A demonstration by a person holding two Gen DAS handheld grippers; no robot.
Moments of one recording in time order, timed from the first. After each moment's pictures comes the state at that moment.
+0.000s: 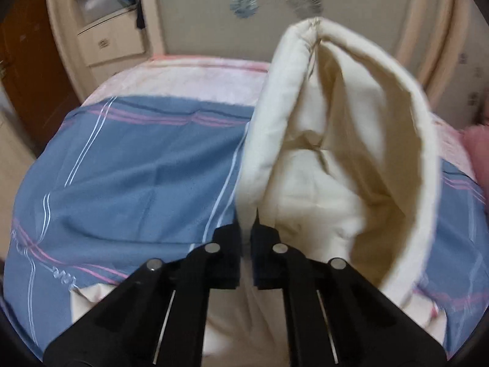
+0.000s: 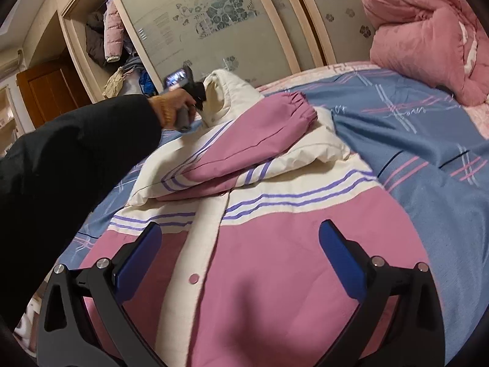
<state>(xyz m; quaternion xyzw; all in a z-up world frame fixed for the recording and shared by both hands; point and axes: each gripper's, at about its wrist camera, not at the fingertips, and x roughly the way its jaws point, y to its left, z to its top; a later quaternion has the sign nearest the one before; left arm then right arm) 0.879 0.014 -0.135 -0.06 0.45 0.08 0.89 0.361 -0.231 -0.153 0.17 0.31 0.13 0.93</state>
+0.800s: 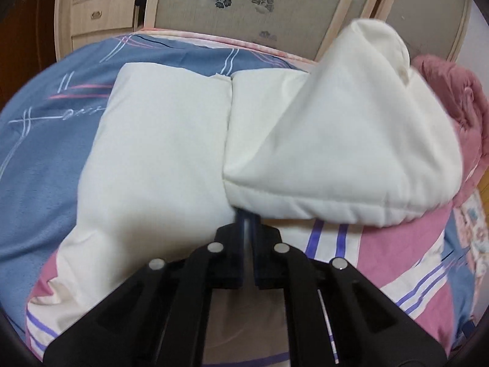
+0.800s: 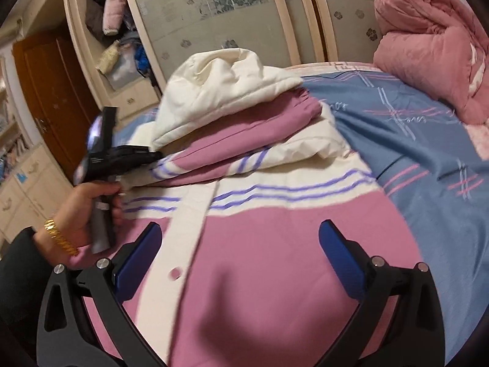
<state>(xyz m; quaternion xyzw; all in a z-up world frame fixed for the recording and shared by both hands) 0.615 0.060 -0.211 -0.13 0.41 -0.06 0.90 0.387 -0.215 -0.157 0.09 0.35 0.10 0.93</state>
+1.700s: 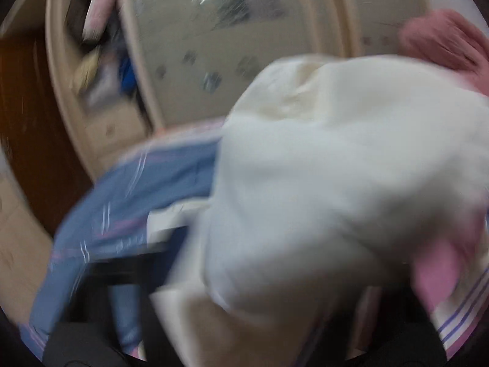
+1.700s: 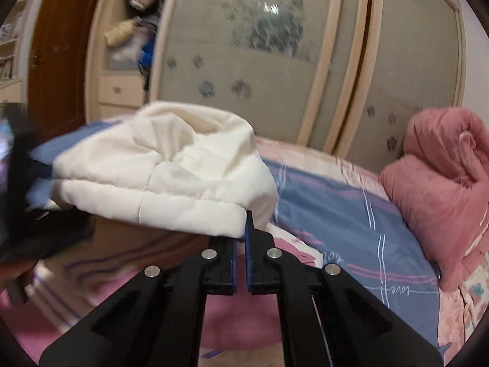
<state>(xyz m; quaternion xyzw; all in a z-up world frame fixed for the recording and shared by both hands) 0.632 0.011 -0.139 0.06 0.30 0.02 0.95 0.560 -0.166 -0.086 -0.12 0.23 0.09 0.96</state>
